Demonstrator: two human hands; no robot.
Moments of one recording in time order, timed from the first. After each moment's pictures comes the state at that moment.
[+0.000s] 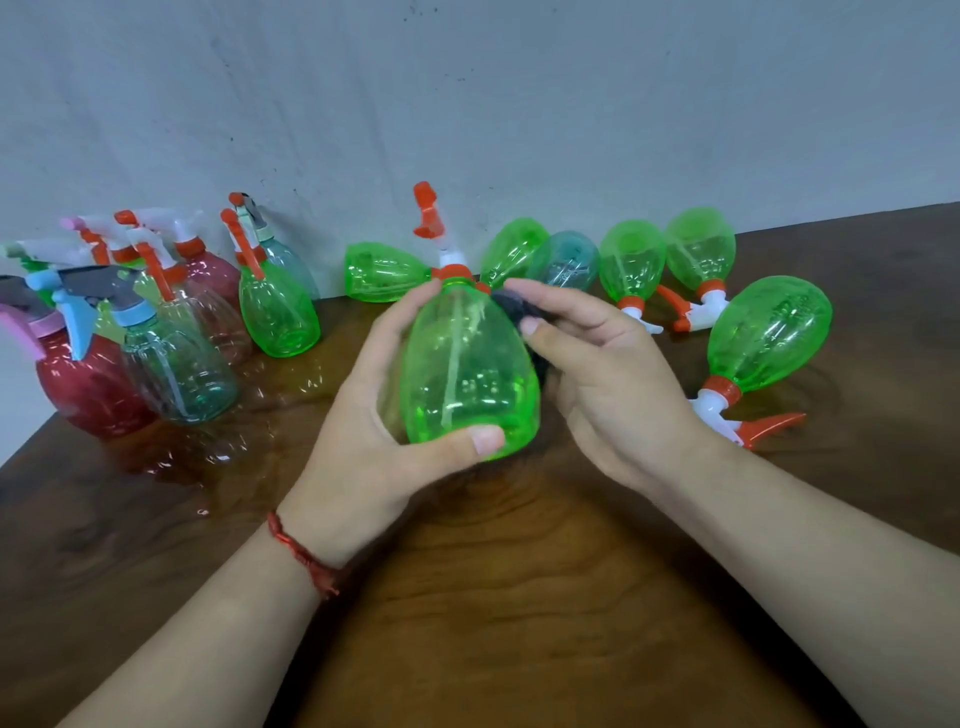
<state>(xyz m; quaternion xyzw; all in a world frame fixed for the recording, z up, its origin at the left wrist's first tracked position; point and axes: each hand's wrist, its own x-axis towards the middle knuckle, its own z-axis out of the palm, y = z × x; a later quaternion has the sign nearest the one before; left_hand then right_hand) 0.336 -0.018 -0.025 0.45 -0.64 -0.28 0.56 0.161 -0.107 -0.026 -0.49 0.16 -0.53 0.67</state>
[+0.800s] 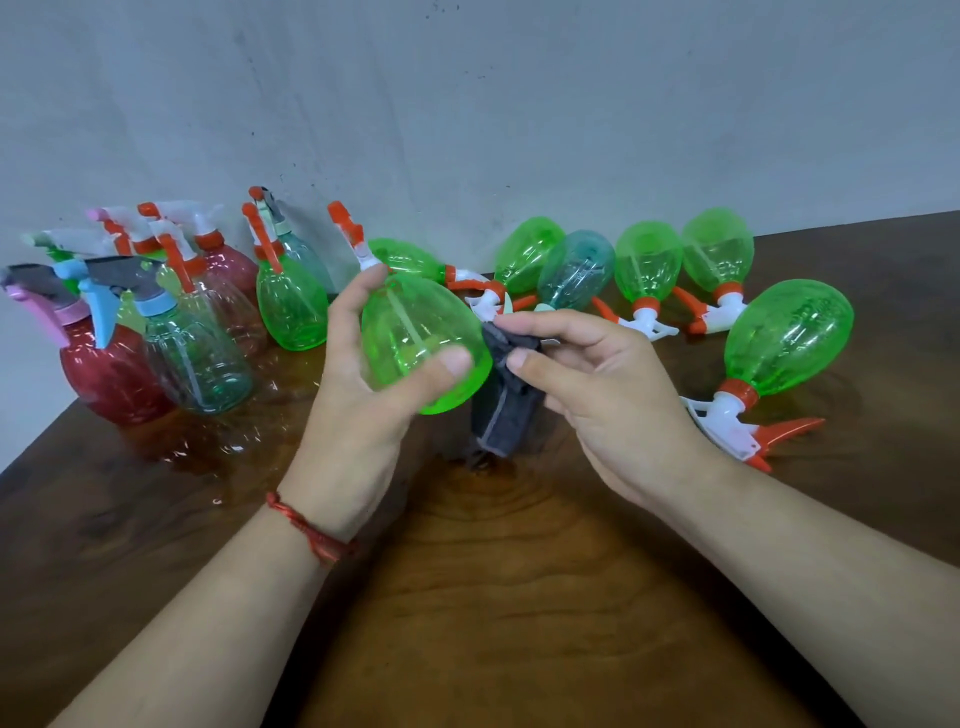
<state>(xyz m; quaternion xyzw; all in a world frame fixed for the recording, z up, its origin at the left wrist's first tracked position) 0.346 -0.033 -0.019 0.44 -0.48 -0.33 0.68 0.166 -0.097 -0.031 -0.57 0.20 -0.51 0.61</state>
